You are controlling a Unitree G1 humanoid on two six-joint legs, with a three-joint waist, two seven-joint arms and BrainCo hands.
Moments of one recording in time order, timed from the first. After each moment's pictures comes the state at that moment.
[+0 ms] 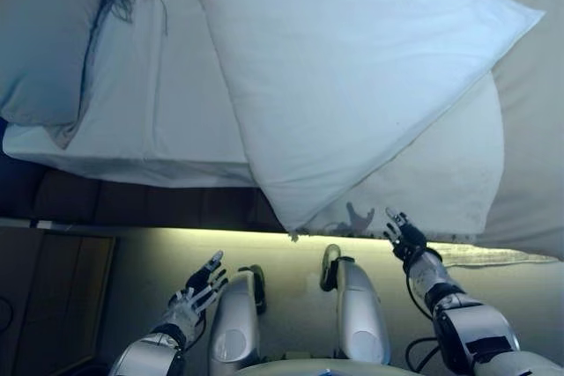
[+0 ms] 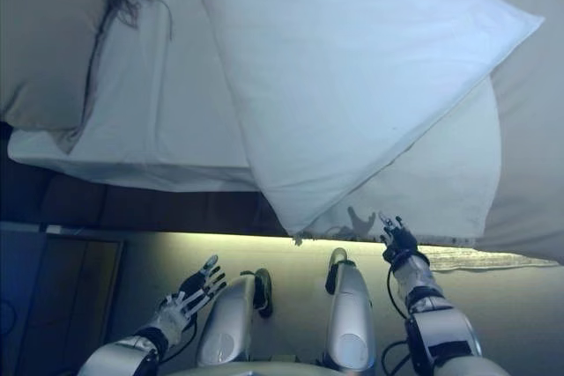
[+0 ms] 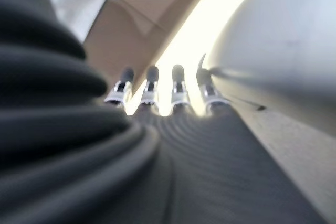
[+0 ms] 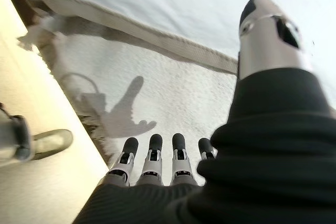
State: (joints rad) left arm -0.26 0.23 -0.16 1.24 -0.92 -0.08 -0.31; right arm -0.52 -0.38 0.05 1.26 0.90 -0.10 0.13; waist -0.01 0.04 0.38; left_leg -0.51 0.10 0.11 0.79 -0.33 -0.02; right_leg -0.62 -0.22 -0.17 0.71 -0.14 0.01
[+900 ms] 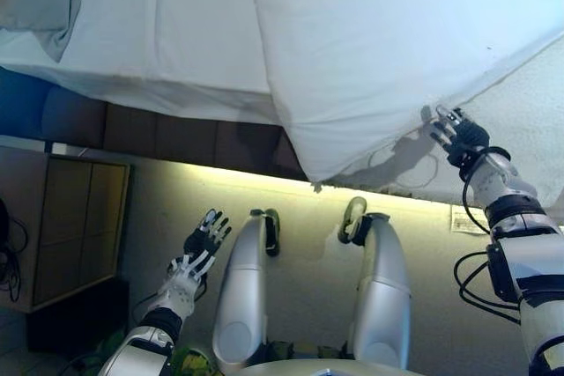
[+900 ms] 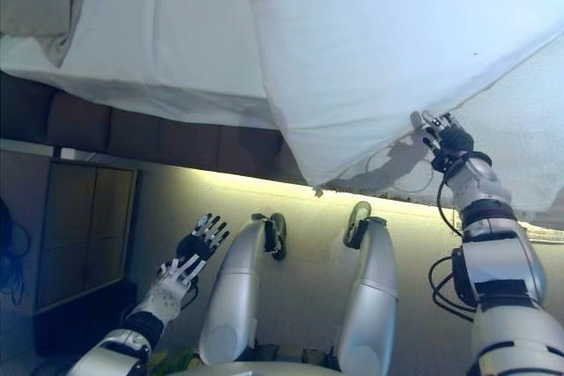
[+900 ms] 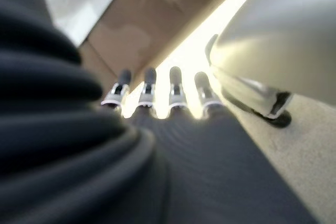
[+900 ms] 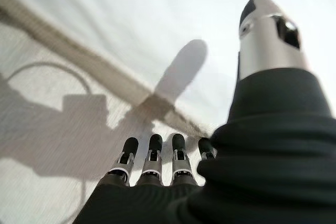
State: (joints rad) left arm -0.22 0.29 -0.22 0.92 -1.12 -0.12 -0.33; right arm -0.90 -0.67 0.14 1.19 0.89 0.09 0.19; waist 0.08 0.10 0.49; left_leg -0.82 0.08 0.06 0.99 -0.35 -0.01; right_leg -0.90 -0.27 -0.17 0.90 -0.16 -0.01
